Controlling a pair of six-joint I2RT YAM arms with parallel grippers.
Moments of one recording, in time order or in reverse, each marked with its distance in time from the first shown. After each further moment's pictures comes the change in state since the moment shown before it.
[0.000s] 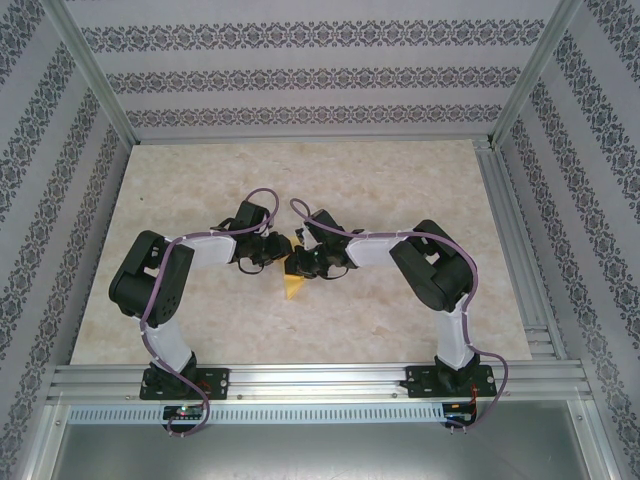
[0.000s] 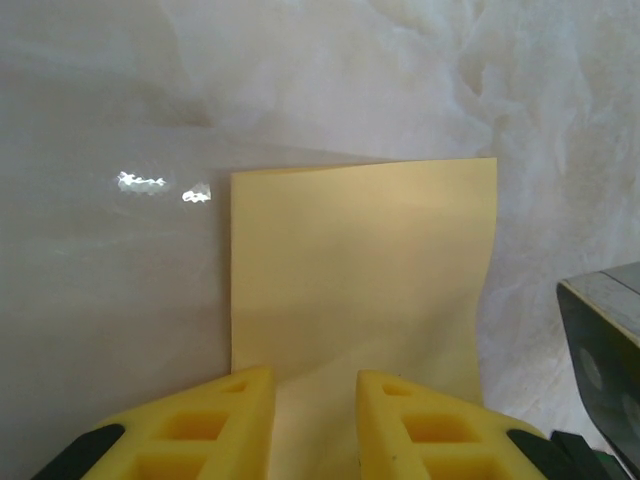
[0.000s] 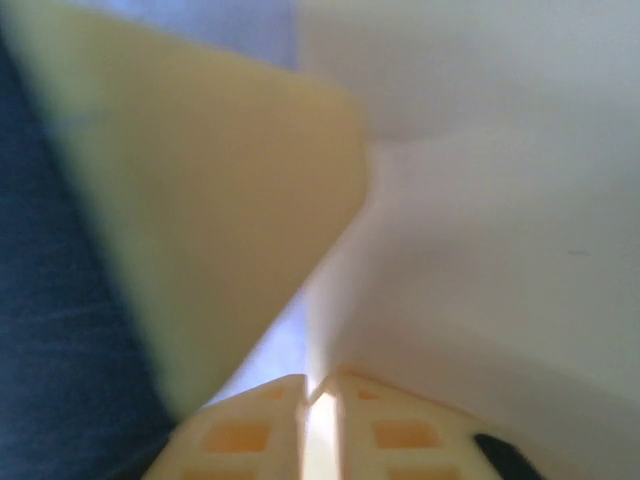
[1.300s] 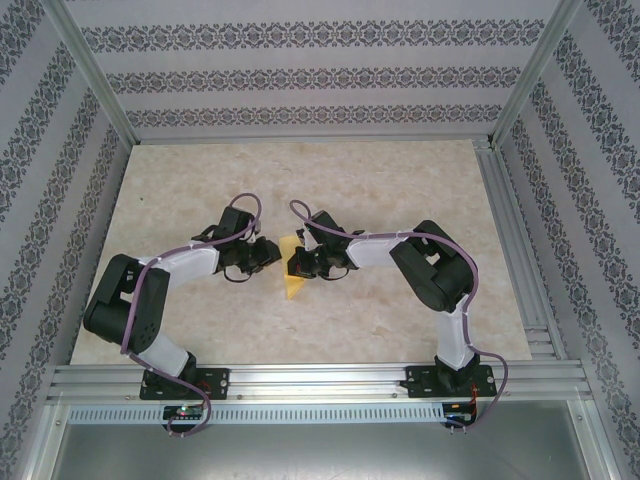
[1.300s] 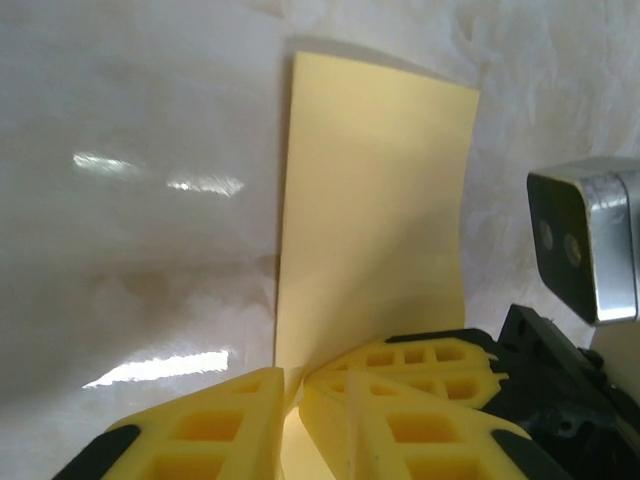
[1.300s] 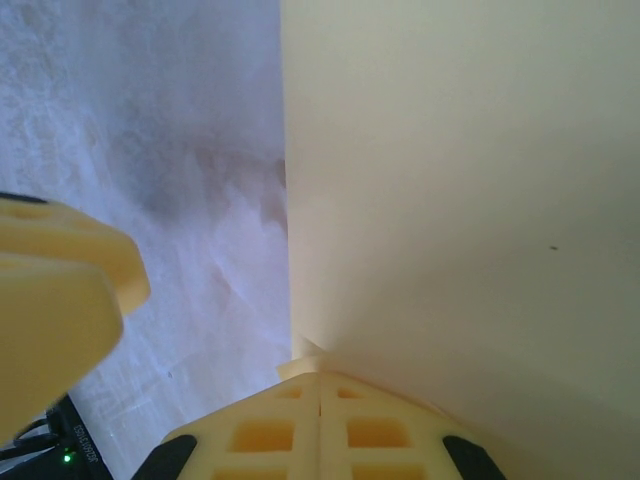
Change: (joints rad) left arm 0.032 -0.201 -0.120 -0.077 0.045 -0.037; right arm -0.003 -0.005 -0.016 0.002 0.034 -0.022
